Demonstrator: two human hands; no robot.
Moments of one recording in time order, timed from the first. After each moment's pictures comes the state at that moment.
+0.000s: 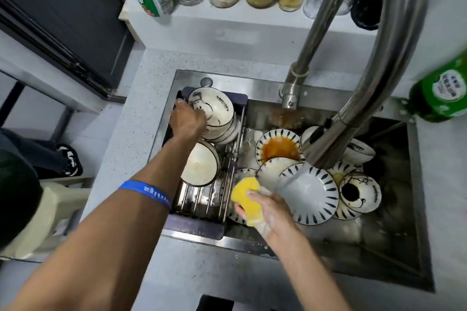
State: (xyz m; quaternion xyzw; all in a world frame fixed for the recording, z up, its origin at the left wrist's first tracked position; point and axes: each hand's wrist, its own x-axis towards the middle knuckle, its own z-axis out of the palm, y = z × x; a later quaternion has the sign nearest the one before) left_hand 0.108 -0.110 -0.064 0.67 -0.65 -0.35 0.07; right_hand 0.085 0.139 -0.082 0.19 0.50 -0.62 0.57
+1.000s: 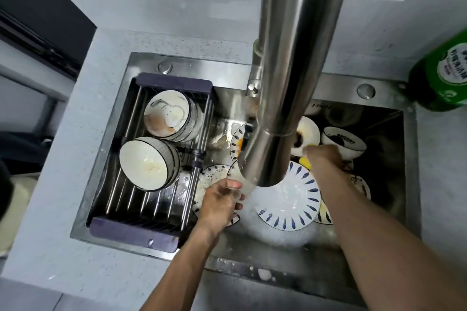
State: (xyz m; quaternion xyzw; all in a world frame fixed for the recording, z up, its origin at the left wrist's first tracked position) left_hand 0.093 0.102 -0.128 0.61 -0.46 -0.64 0.01; right_hand -0.159 0.155 -0.226 0.12 0.93 -0.18 0.31
